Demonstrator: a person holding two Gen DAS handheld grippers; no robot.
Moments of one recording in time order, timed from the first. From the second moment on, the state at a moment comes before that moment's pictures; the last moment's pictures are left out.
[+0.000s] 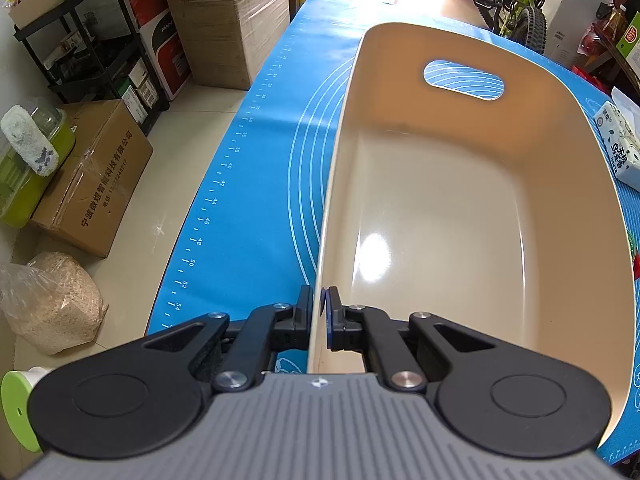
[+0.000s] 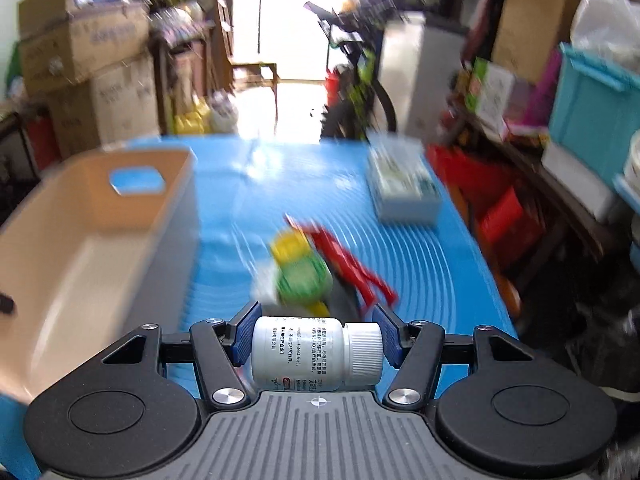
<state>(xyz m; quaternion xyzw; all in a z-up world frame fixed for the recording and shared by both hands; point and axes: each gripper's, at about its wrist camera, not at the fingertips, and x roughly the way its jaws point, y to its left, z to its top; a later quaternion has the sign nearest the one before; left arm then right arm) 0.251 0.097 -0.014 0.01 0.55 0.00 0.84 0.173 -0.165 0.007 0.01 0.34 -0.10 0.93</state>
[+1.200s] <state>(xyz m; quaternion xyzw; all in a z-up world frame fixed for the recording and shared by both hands) 0.250 0.097 -0.015 0.01 0.55 0.00 0.84 0.276 -0.003 -0.038 -0.09 0.48 0.08 0.87</state>
